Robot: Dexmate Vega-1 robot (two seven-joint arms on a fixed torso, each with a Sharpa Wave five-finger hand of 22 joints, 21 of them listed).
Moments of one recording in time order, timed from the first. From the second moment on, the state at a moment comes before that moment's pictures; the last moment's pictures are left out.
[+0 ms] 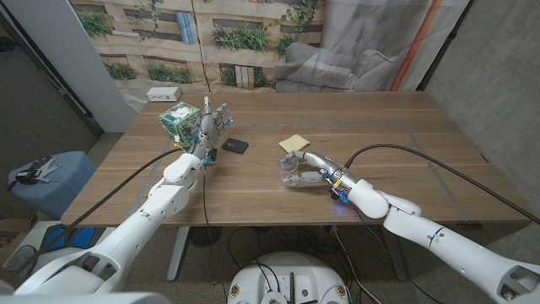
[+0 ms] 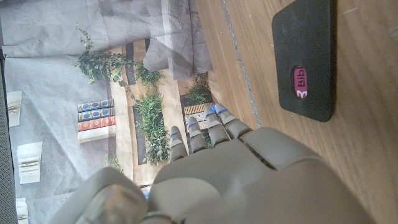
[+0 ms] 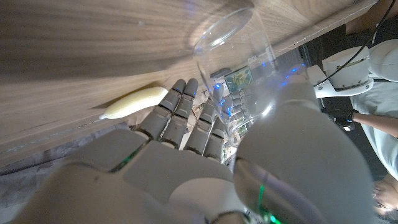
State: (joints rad) left arm 0.84 0.51 0.37 -1.30 -0.65 -0.29 -0.03; left_hand 0.00 0.06 -0.22 0.16 0.23 0.10 -0.18 0.20 0.19 0.15 -0.09 0.19 0.18 0.21 0.02 0.18 0.18 0.14 -0.04 0.21 0.19; right arm -0.89 -0.67 -0.68 -1.49 -0.31 0.46 -0.15; right_hand 0.87 -0.03 0.19 -0.15 0.18 0.41 -0.15 0.72 0.20 0.70 -0.18 0.32 0.47 0.45 -0.04 0.43 0.36 0.51 -0.05 0.20 0.17
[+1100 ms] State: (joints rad) left arm 0.84 0.51 0.37 -1.30 -0.65 -0.29 -0.03; left_hand 0.00 0.06 -0.22 0.16 0.23 0.10 -0.18 0.20 0.19 0.15 -0.09 0.19 0.18 0.21 0.02 0.18 0.18 0.14 -0.04 0.21 0.19; right arm -0.89 -0.72 -0.67 -1.52 -0.26 0.45 -0.05; right_hand 0.76 -0.02 0.13 -0.13 0.24 0.16 -0.15 0.56 0.20 0.39 -0.08 0.20 0.48 0.22 -0.04 0.33 0.36 0.39 -0.01 0.19 0.17
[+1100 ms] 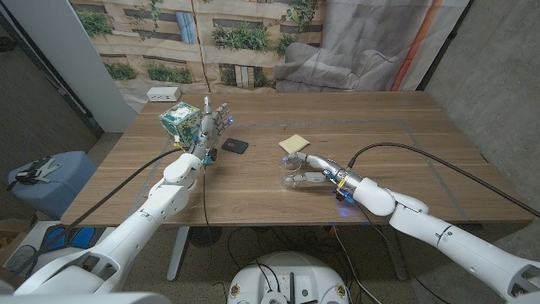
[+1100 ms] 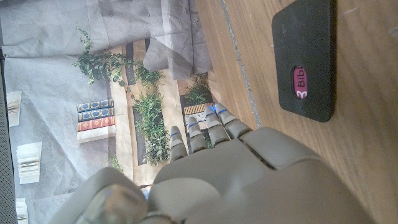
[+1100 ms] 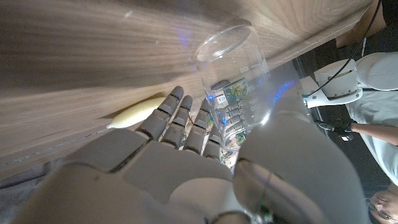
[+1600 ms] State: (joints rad) left arm 0.84 0.51 0.37 -1.30 -0.65 -0.29 -0.03; left_hand 0.00 0.06 -0.22 0.16 0.23 0.10 -0.18 0.20 0.19 0.15 -0.09 0.19 0.18 0.21 0.02 0.18 0.18 0.14 -0.04 0.21 0.19; right arm -0.88 -0.74 -0.67 -1.51 -0.23 0.50 0.00; right_hand 0.72 -0.06 0.10 -0.12 0.29 0.01 -0.09 0.47 0.20 0.21 -0.02 0.18 0.47 0.09 0.01 0.26 0.36 0.27 0.02 0.18 0.17
